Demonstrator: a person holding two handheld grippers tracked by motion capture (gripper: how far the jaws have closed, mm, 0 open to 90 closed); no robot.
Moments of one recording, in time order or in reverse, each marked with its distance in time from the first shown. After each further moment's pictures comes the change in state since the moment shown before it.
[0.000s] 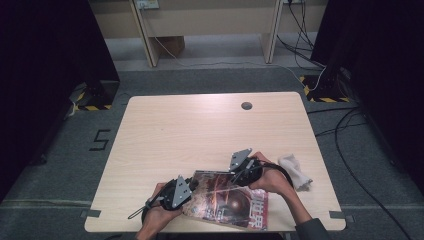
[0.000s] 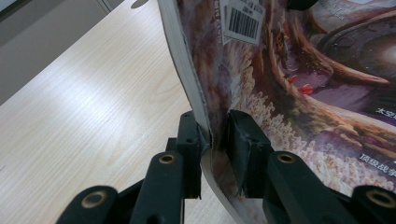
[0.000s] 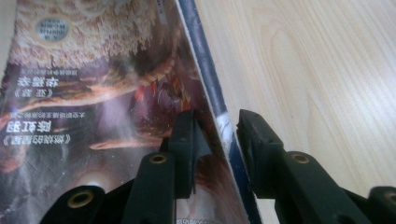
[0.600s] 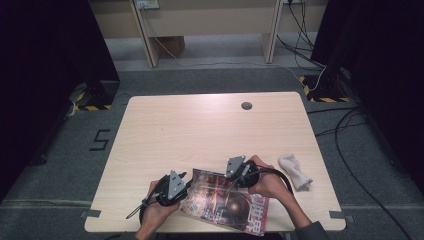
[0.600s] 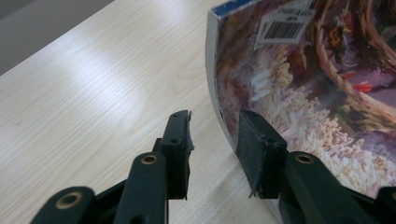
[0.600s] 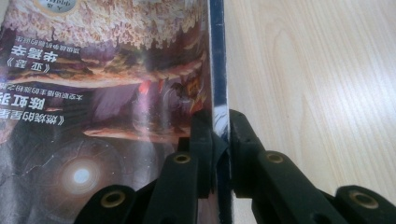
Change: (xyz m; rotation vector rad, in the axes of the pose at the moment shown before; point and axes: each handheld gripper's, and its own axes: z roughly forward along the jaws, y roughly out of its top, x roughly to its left) left arm 0.015 -0.010 0.002 0.032 0.071 -0.144; right arm 0.017 0.009 -0.003 0.069 -0.069 -0.083
